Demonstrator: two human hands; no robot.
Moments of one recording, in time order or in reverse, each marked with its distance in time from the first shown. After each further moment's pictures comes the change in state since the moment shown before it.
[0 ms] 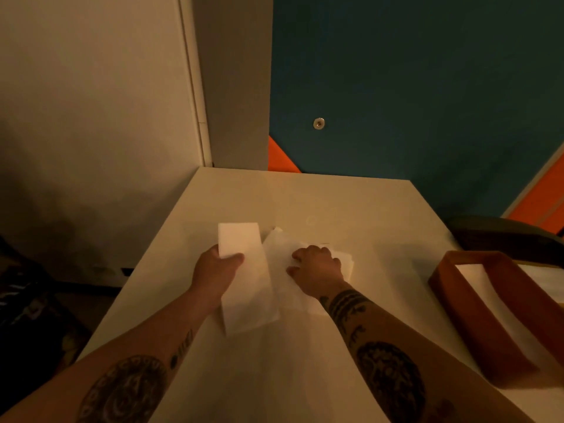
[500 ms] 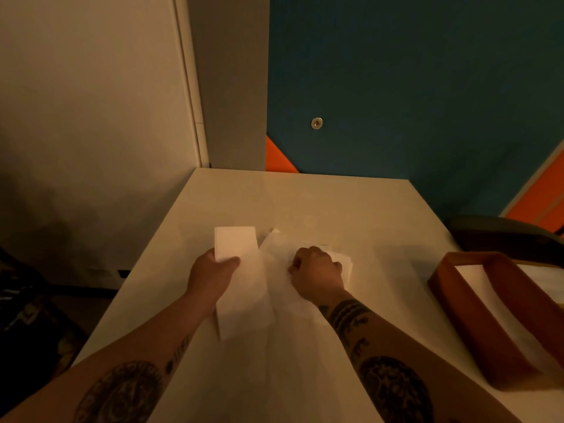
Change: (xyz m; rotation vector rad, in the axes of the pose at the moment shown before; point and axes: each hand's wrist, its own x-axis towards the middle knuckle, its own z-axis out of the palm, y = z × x) left_hand 0.003 -0.003 -0.001 0.030 0.008 -0.005; right_hand -0.004 -0.002 0.003 0.111 0.104 0.040
